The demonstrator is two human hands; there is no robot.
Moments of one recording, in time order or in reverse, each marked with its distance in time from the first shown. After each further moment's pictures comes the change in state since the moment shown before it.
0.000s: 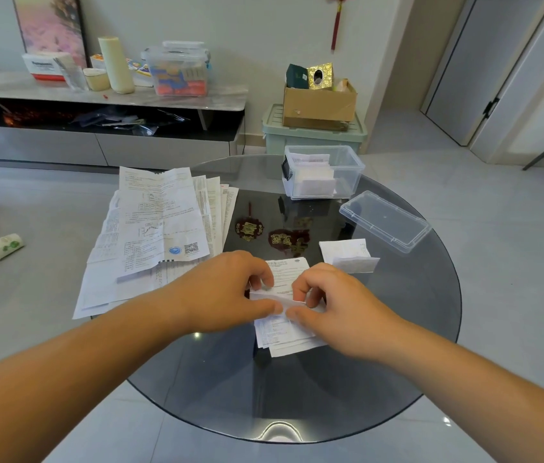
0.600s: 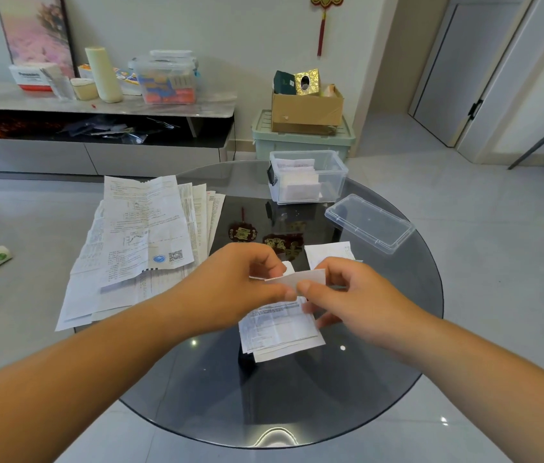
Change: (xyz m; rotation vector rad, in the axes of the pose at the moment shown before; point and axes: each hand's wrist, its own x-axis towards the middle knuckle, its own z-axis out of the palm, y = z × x) left_hand 0.010 0.028 0.003 -0.413 0.104 0.013; right_hand -0.015 0.010 -0.026 0.431 0.096 0.196
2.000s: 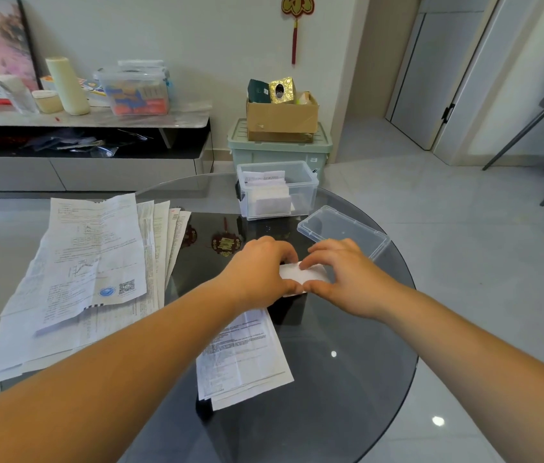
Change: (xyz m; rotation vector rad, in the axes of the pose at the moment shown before) left_hand 0.119 -0.003 0.057 0.394 -0.052 0.036; right_hand 0.082 0.049 -0.067 -0.709 0.061 -0.251
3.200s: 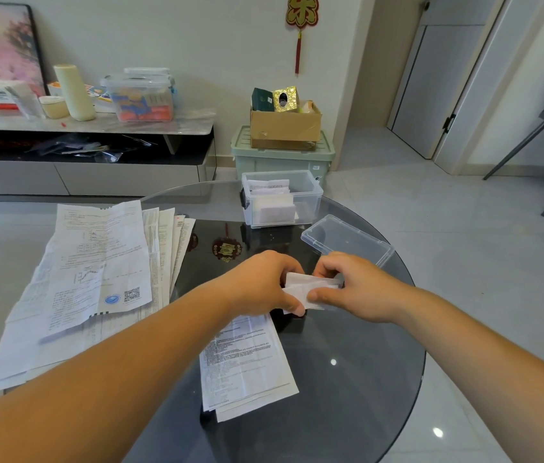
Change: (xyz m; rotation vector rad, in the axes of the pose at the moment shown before) left_hand -0.005 0.001 -0.015 -0.232 -0.234 0.012; right_hand 0.003 0.000 -0.013 0.195 -0.093 0.023
